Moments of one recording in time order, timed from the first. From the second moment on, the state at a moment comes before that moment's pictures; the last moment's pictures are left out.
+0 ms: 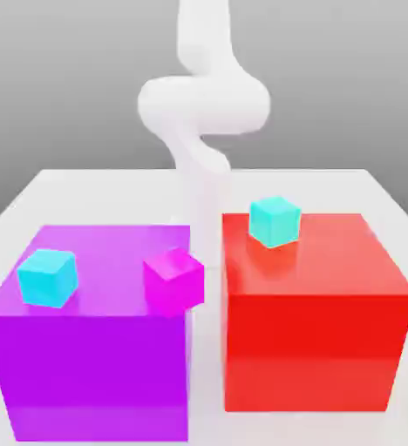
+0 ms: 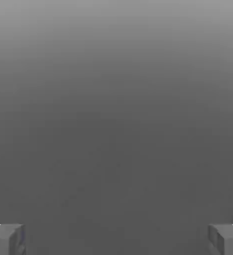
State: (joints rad) arm -0.02 -0.82 0.07 -2.29 0.03 2.28 0.91
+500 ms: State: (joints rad) arm -0.15 -0.81 0.50 -2.25 0.17 2.25 1.62
